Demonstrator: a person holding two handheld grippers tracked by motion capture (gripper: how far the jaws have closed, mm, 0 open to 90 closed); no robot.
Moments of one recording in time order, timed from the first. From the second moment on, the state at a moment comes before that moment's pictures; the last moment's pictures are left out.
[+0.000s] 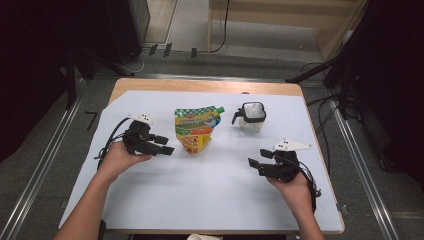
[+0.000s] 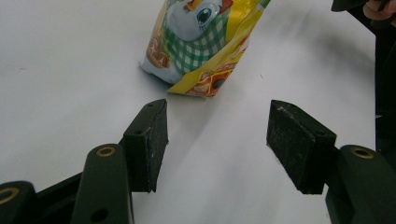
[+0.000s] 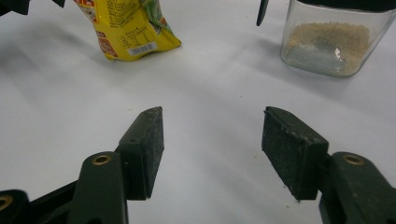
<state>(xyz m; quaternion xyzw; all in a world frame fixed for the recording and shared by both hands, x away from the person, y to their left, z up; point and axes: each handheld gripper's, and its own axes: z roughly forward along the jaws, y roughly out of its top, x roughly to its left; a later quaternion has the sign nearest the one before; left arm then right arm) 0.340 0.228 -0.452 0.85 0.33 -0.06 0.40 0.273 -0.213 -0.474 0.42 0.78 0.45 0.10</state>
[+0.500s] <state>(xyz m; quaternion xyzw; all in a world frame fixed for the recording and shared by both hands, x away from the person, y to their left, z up) 0.338 0.227 -0.450 0.86 0.32 -0.05 0.40 0.285 -0.210 -0.467 0.44 0.76 0.46 0.10</state>
